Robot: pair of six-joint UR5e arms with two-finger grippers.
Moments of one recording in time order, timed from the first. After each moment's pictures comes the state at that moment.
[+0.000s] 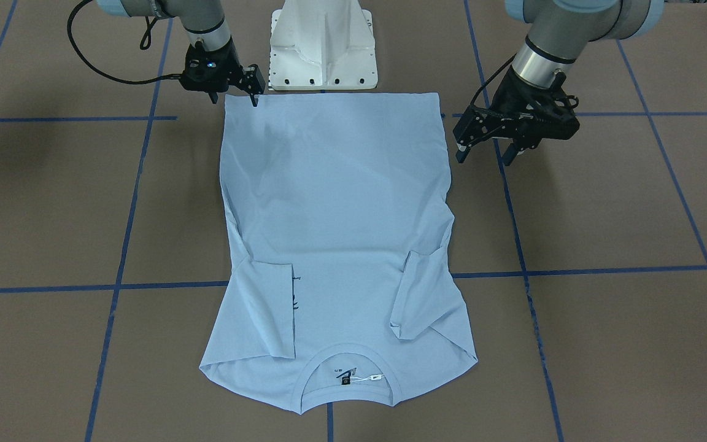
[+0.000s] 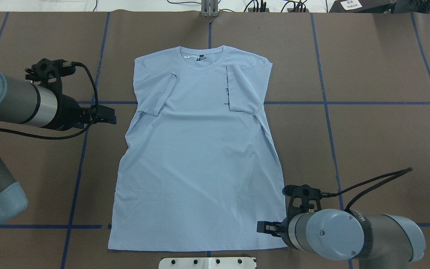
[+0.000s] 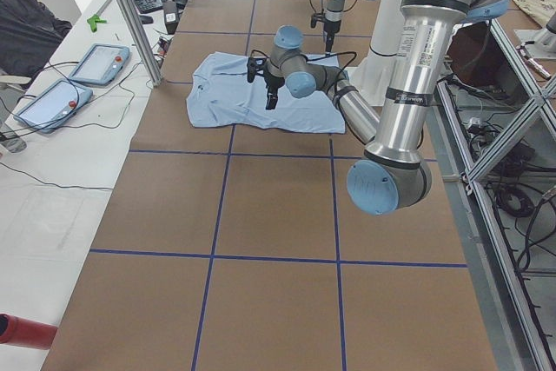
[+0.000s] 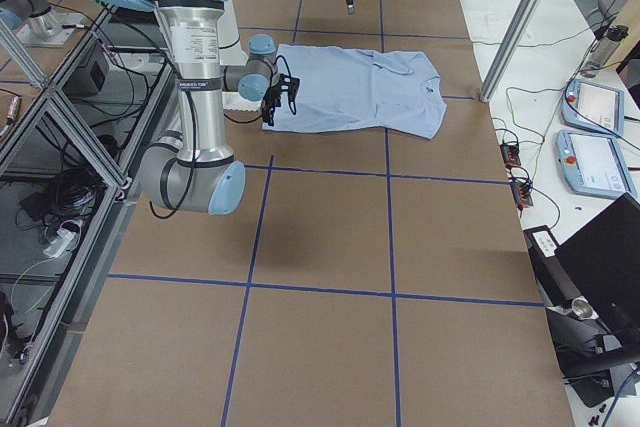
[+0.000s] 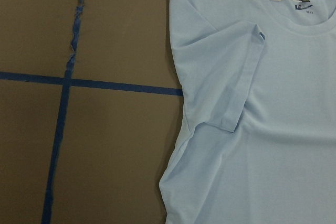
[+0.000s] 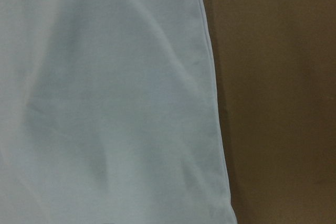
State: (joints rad) left arm -0.72 -1.79 -2.06 -1.85 -1.94 -1.23; right arm 0.12 -1.42 2.10 -1.43 1.63 1.64
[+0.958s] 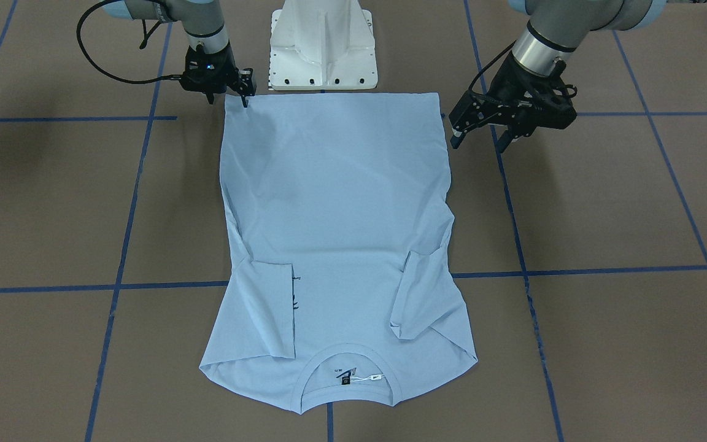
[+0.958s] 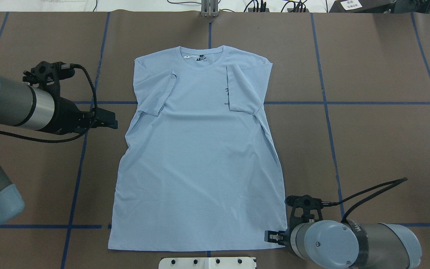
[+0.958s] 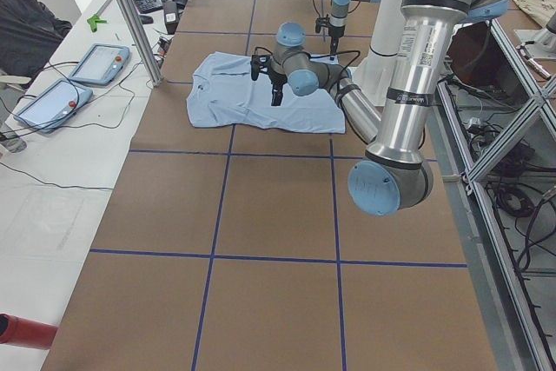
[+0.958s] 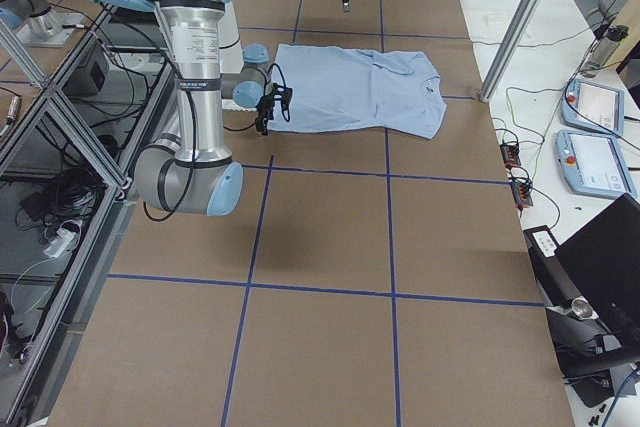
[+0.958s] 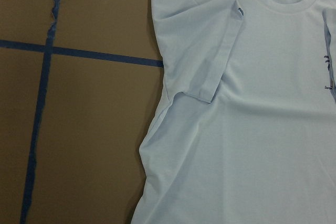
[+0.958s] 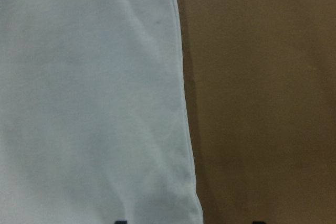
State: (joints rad) left arm -0.72 -1.78 -2.08 -1.85 -1.98 -1.25; right arm 0.09 -1.44 2.07 -1.43 1.62 1.65
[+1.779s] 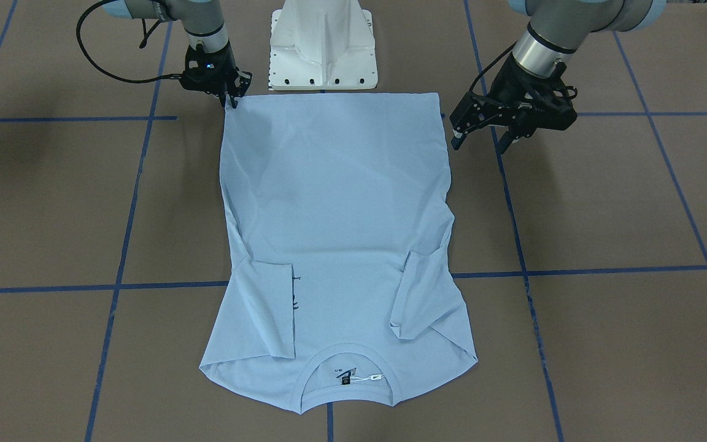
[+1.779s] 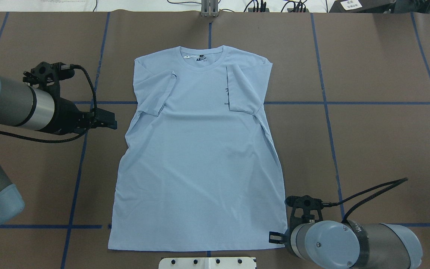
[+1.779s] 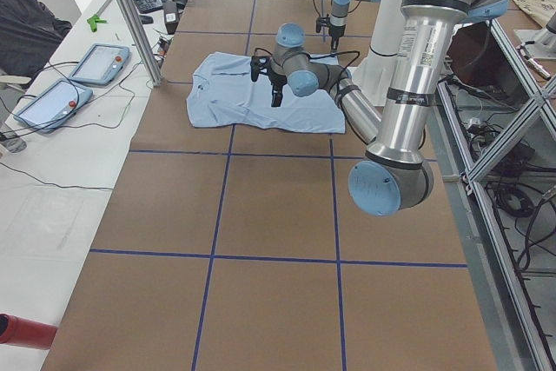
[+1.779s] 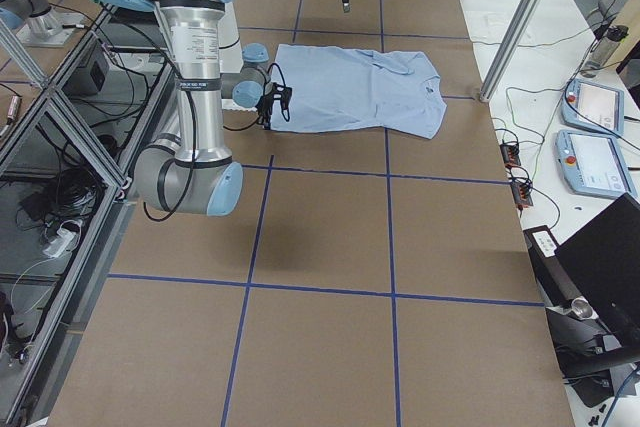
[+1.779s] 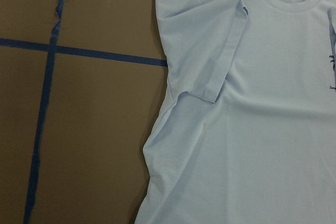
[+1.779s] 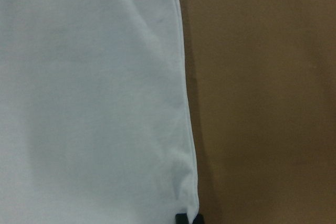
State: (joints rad) left arm -0.72 -1.78 -2.08 -1.85 -1.98 -1.25; right arm 0.09 -1.44 2.07 -1.43 1.62 1.64
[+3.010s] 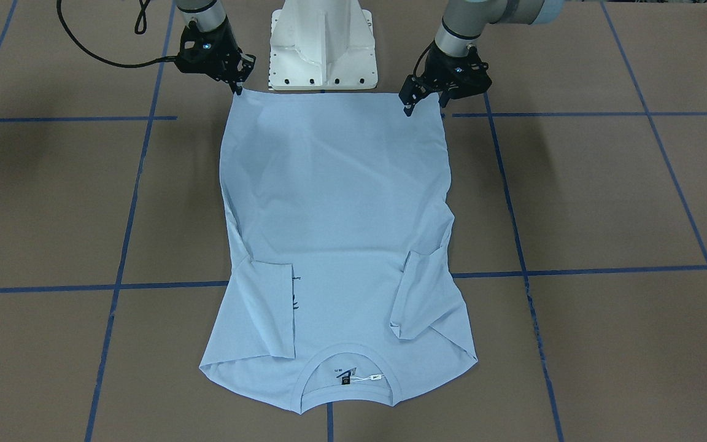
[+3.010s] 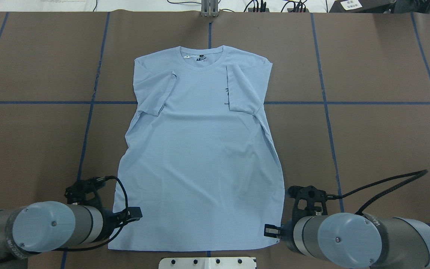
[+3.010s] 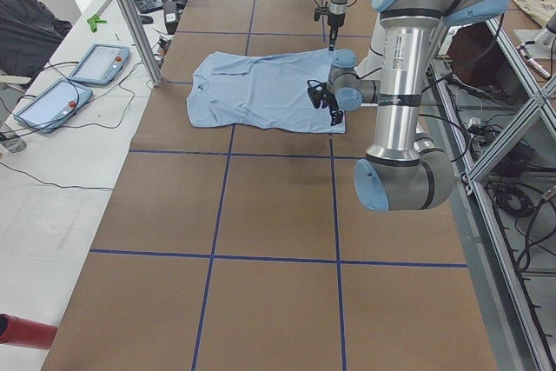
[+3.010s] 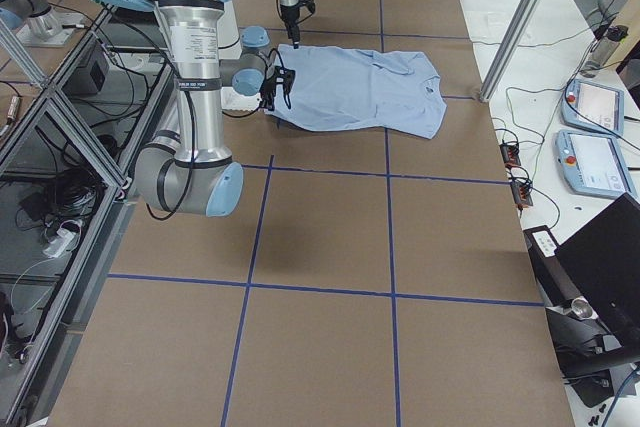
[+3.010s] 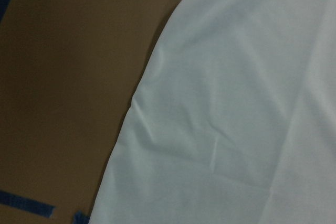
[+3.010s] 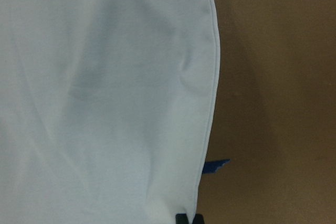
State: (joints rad) left arm -0.18 -1.66 -2.09 -1.85 -1.65 -1.83; right arm 0.12 -1.43 2.18 -1.42 1.62 1.66
